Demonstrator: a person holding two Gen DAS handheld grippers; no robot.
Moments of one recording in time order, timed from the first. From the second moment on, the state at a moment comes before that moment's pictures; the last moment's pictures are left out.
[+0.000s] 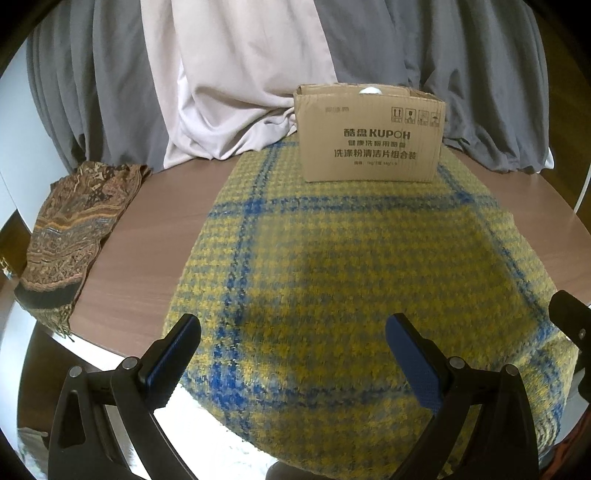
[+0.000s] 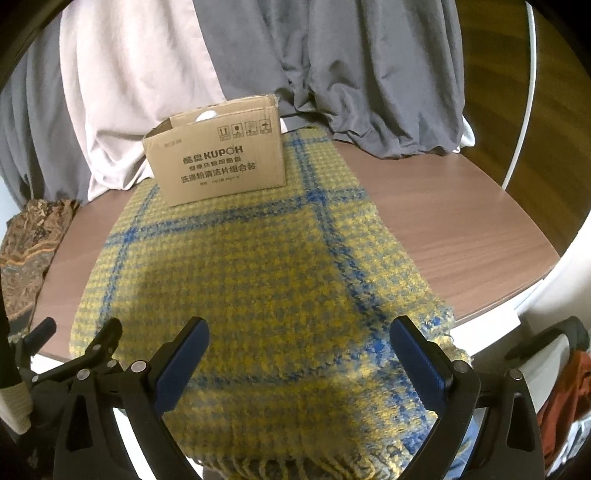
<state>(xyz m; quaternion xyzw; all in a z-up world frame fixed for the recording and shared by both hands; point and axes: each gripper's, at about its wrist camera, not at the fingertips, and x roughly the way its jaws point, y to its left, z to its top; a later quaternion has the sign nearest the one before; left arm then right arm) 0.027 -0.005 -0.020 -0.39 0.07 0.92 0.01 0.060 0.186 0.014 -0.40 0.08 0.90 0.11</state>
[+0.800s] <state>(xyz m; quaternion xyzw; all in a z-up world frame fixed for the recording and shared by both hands) 0.027 -0.006 -0.020 -0.40 0.07 0.92 0.01 0.062 0.187 0.015 -0.40 0.09 0.90 0.11</state>
